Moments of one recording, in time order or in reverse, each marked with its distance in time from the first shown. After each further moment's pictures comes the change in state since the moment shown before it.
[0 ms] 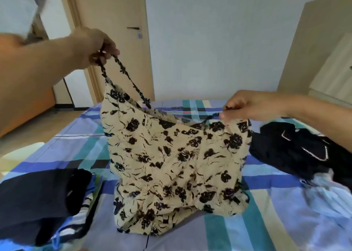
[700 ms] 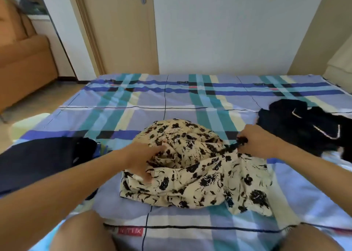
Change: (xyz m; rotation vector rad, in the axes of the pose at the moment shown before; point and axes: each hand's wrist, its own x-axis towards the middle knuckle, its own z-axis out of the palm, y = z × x) left_hand -0.160 -0.252 0.084 1.357 -1.079 0.255; right_hand -0.009 0.082 0.161 -0.225 0.053 0.381
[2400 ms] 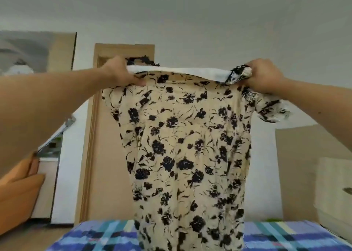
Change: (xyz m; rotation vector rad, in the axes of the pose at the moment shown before) left_hand -0.228 -0.064 -0.553 -0.454 1.425 -0.298; right_hand -0.031 -0.065 -0.549 0.064 1.227 -0.176
